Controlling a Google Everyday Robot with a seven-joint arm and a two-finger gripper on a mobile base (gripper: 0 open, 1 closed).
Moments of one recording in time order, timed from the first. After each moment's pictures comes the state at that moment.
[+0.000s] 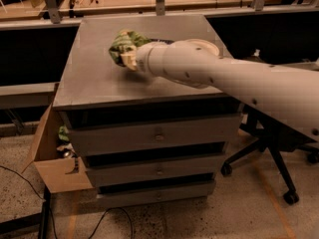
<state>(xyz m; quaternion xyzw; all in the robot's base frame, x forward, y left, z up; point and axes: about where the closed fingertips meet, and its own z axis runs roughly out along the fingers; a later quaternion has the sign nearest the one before) 0.729 0.078 0.894 -0.30 0.75 0.17 0.57</state>
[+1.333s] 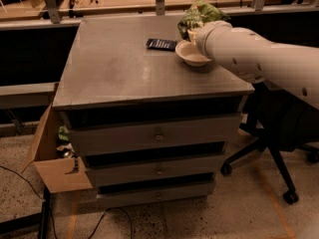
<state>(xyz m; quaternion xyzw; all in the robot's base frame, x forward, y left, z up) 0.769 -0.125 0.951 -0.21 0.74 -0.04 0.64</state>
